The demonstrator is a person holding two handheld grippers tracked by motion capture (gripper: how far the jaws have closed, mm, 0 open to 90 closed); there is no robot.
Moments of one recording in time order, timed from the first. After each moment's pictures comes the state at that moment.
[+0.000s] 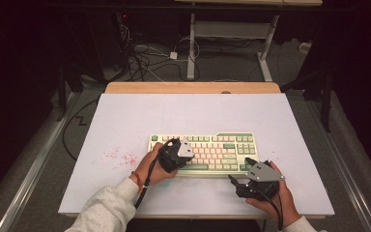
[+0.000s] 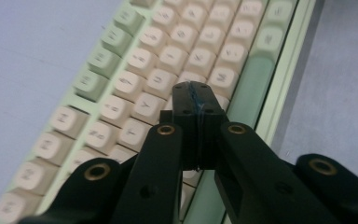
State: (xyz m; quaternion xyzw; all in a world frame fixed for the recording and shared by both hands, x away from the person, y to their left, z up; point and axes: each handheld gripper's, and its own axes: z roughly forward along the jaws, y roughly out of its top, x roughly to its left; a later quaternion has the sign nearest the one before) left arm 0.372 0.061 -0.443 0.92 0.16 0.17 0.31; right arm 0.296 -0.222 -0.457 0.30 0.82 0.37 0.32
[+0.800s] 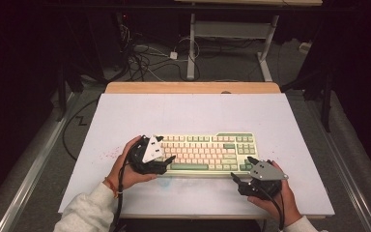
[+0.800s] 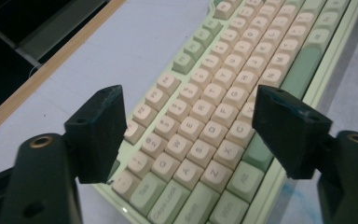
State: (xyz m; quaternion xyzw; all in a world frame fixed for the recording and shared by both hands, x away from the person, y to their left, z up) left arm 0.345 0.132 -0.431 0.86 0.21 0.27 0.38; right arm 0.297 -0.227 -0.454 0.31 0.82 0.37 0.32
